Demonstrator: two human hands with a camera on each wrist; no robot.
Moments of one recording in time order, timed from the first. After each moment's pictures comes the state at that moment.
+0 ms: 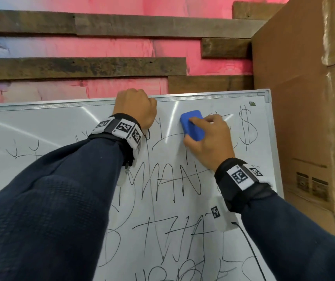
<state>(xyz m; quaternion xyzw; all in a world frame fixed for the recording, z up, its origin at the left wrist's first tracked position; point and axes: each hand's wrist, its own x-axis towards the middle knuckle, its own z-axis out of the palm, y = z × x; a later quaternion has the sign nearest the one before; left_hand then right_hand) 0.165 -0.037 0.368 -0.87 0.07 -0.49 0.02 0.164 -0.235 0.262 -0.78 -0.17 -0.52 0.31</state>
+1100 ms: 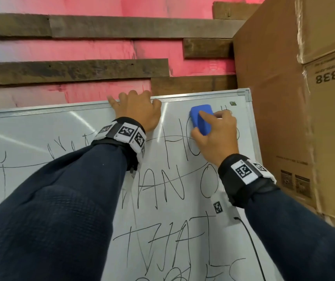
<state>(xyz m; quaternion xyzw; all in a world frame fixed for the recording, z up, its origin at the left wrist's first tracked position) 0.175 -0.097 0.365 -0.89 0.03 -0.44 -0.06 0.167 -0.289 0.271 -0.77 -0.09 -0.53 0.33</state>
